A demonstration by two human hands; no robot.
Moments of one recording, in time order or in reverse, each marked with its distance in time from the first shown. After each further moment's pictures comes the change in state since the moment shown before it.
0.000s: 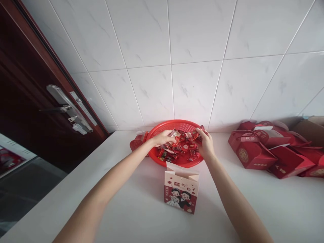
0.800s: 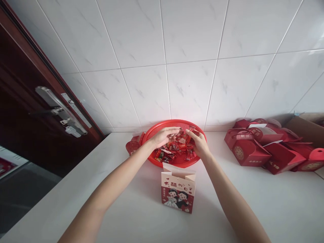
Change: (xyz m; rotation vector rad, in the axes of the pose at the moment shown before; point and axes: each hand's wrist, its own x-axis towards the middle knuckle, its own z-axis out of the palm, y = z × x) left_hand 0.003 0.020 0.020 -0.417 0.019 0.078; right_hand -0.006 -0.002 0.000 -0.166 -0.297 0.034
